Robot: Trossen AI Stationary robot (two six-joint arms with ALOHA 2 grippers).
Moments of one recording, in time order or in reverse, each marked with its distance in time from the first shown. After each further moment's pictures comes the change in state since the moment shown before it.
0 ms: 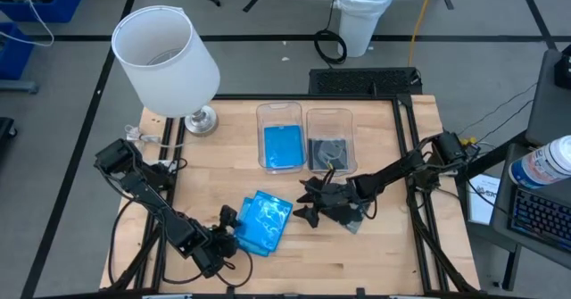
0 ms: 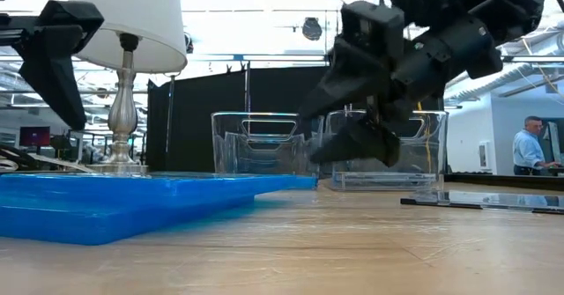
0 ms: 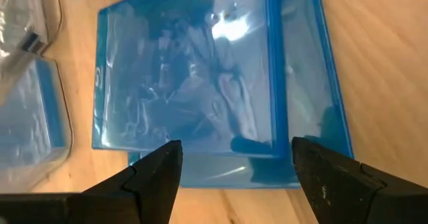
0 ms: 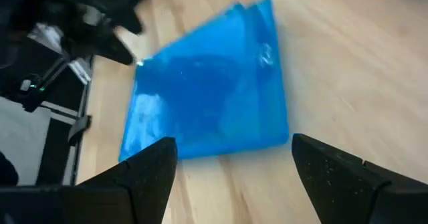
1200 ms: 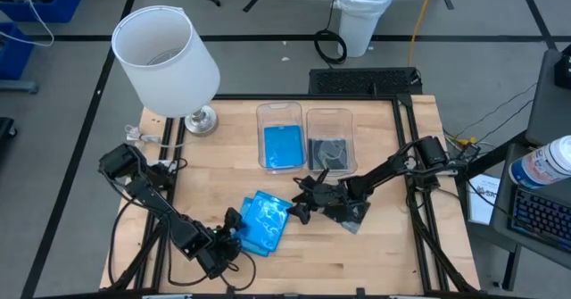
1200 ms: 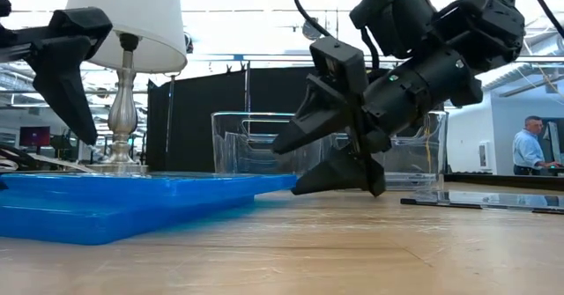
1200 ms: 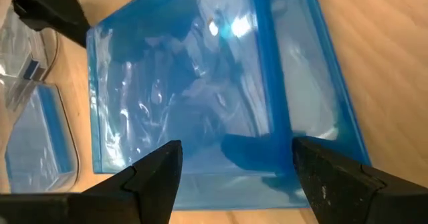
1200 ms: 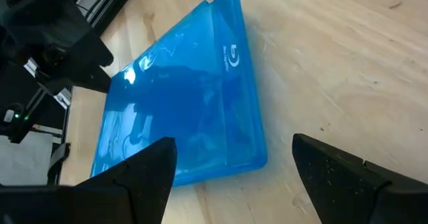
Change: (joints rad) left arm 0.011 0.060 -0.001 0.060 -0.018 0.129; right arm -0.036 0.163 0.041 0.117 0.003 0.092
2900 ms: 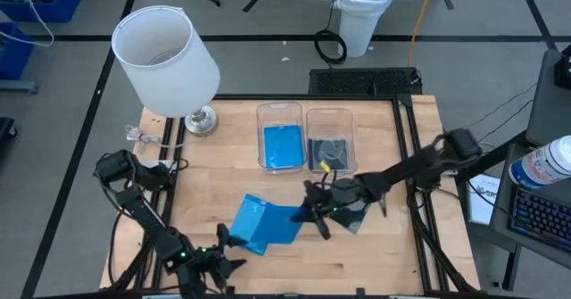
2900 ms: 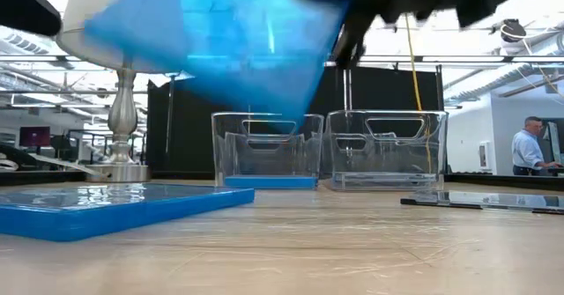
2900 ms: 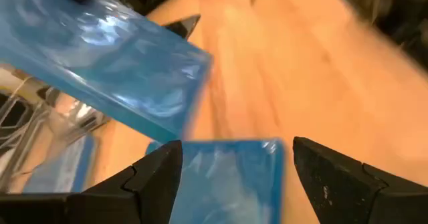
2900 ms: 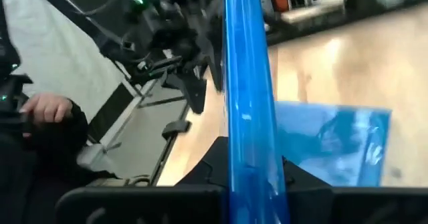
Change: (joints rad) left arm -0.172 0.028 -0.005 0.394 -0.343 -0.139; right arm 0.066 -0.300 0.028 -0.019 -0.185 -0.491
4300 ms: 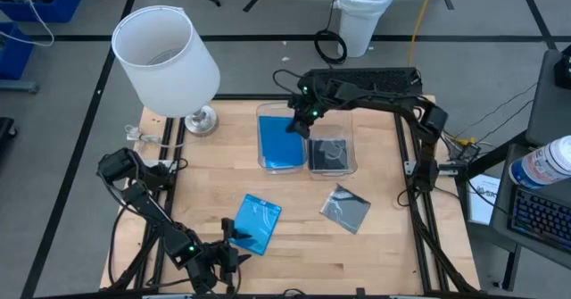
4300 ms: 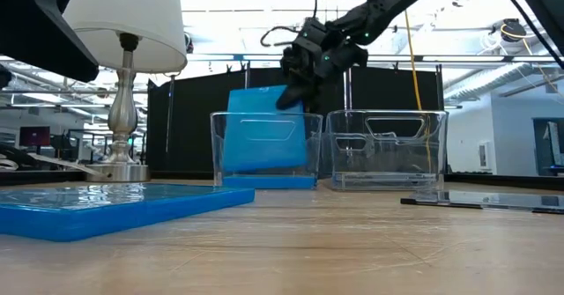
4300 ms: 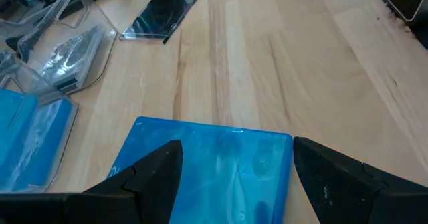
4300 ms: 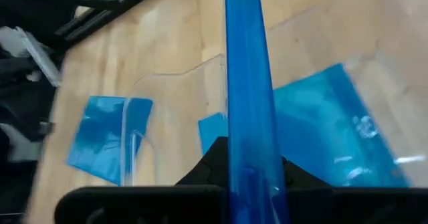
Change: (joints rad) left arm 0.078 -0.003 0.002 -0.054 0.100 -0.154; right arm -0.807 0.270 0.671 -1.036 -0.573 -0.383
